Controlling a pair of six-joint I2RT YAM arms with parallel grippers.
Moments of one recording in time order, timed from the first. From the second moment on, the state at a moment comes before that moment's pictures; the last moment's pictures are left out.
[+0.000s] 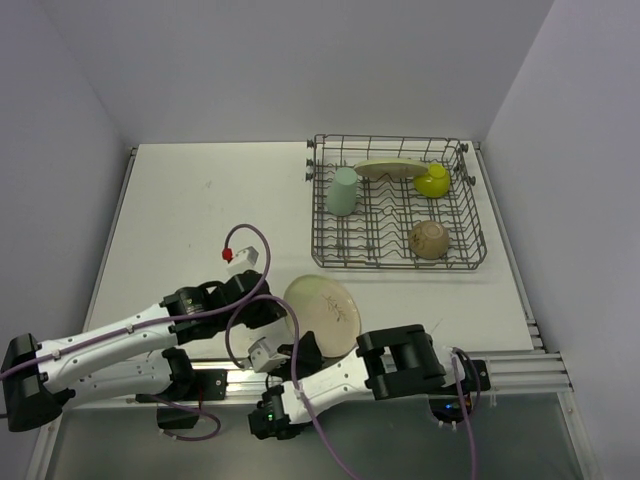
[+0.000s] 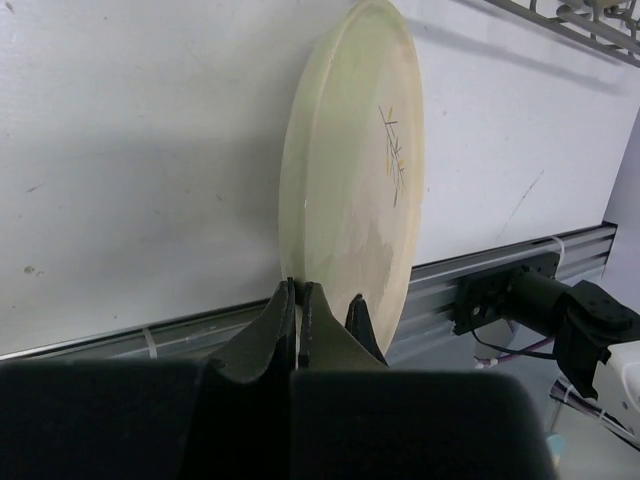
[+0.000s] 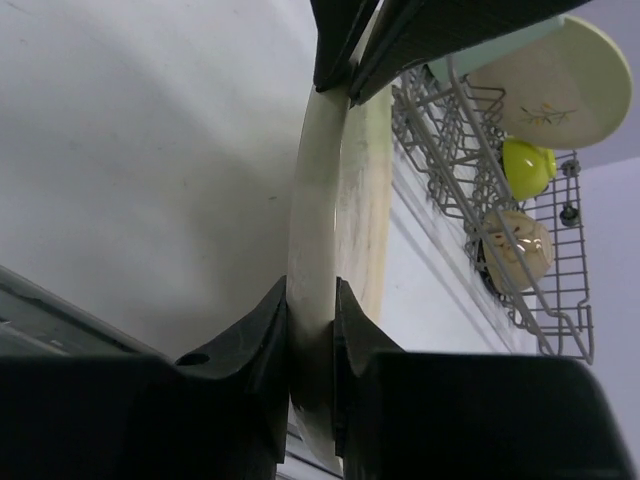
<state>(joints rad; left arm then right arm) -1.09 0.92 0.69 -0.61 -0.25 -1.25 1.79 2.09 1.35 -1.24 1.29 1.10</state>
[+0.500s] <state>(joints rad) -1.09 0.85 0.74 -0.73 -0.31 -1.28 1.82 2.08 1.32 -1.38 1.31 1.33</state>
